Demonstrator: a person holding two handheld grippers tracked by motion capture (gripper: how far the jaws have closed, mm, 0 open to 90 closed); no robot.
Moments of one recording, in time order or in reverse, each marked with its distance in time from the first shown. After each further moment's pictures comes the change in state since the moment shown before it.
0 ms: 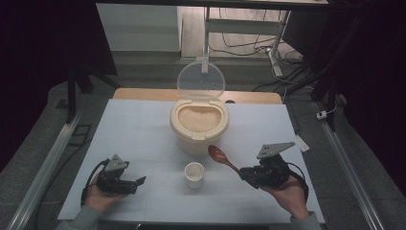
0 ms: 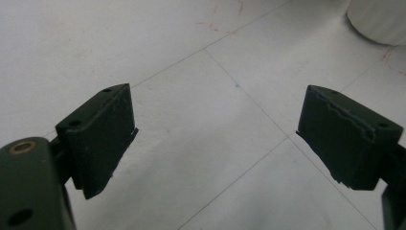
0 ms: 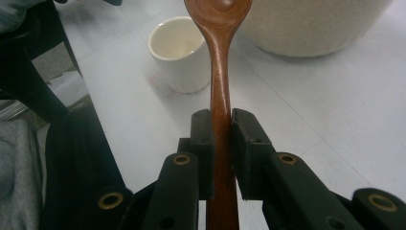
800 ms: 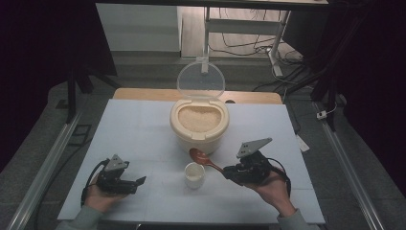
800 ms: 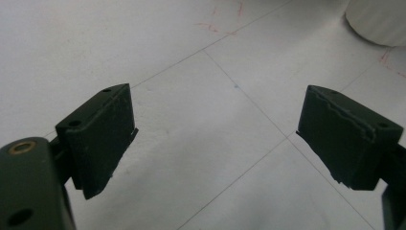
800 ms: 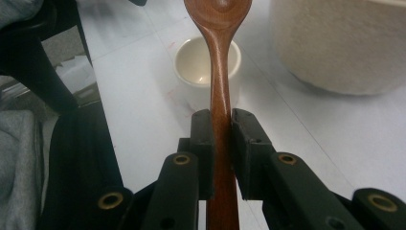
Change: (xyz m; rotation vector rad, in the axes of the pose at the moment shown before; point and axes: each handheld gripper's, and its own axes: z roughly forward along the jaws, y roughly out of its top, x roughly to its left) left arm 0.000 0.000 0.000 -0.002 -0.004 -0.001; right arm 0.014 0.029 0.034 0.035 0.062 -0.110
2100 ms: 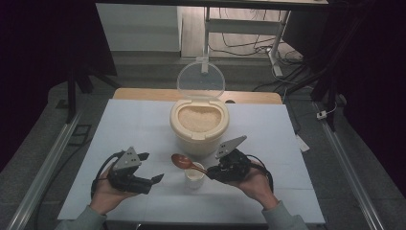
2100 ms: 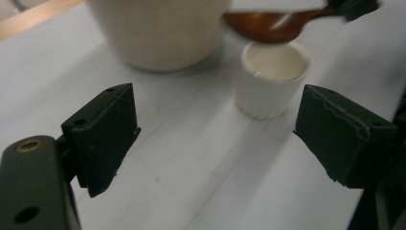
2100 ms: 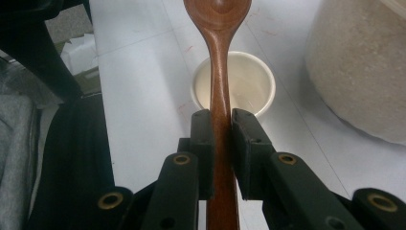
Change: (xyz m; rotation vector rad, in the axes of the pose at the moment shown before) left arm -0.063 0.074 -0.038 -0.117 -0.147 0.232; right arm 0.007 0.026 0.040 0.062 0.054 -0.105
